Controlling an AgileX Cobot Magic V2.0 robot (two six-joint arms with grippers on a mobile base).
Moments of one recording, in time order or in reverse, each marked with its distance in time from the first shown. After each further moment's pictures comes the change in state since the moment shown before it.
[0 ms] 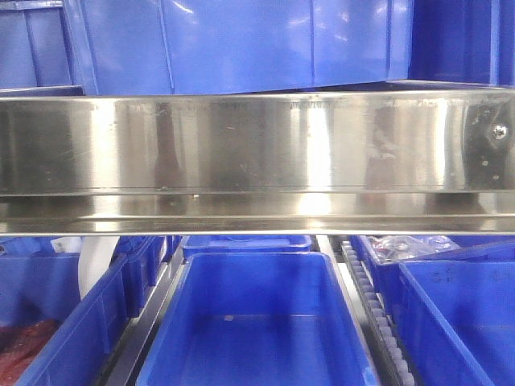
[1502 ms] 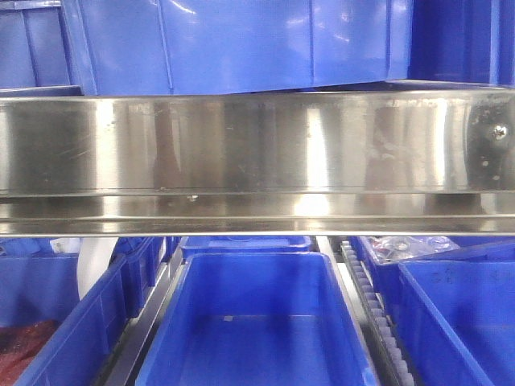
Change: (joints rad) left arm -0.018 -0.015 0.002 -0.004 0.014 -0.008; right arm 0.035 -0.045 0.008 -0.021 0.017 0.013
